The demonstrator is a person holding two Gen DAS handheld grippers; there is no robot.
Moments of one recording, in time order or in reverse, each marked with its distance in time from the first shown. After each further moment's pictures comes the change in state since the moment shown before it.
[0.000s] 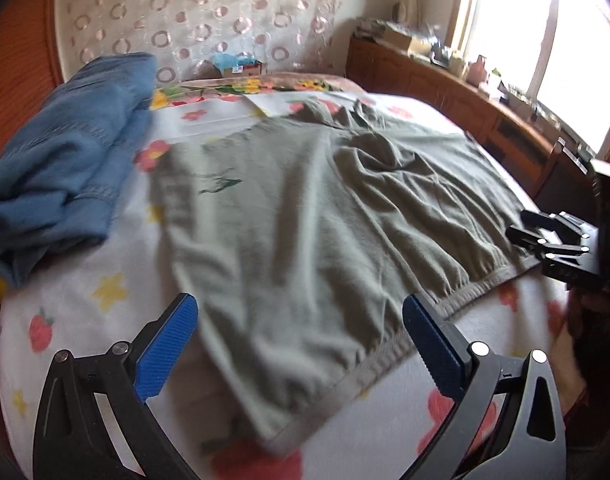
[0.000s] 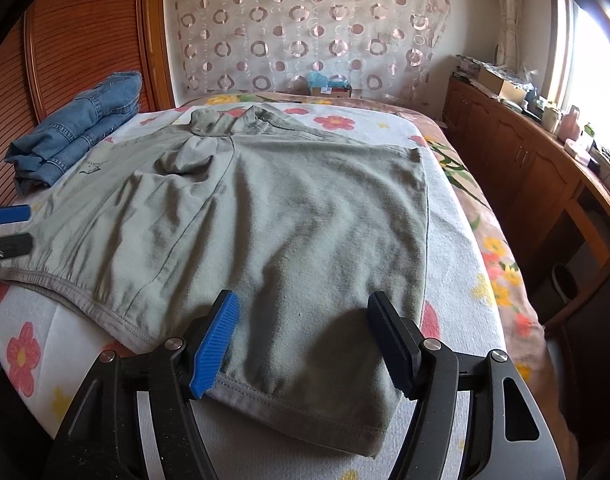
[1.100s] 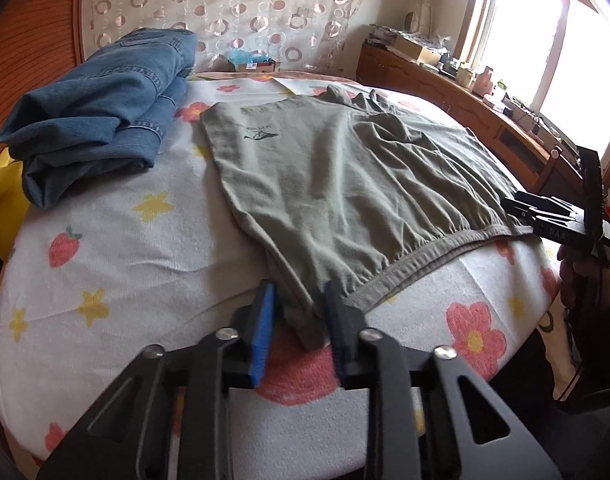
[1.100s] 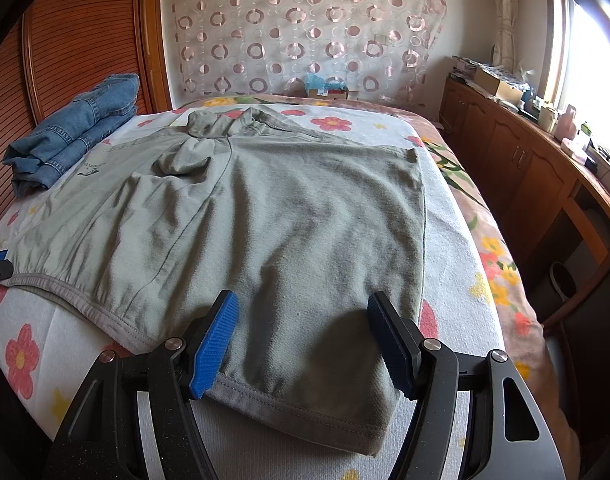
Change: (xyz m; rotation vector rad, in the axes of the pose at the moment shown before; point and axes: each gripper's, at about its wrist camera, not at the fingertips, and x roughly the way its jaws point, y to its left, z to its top) left arm -0.022 0.018 -0.051 -0.053 -0.010 -0.014; right arm 0.002 -0.005 -0.001 0.000 -0.005 -0.003
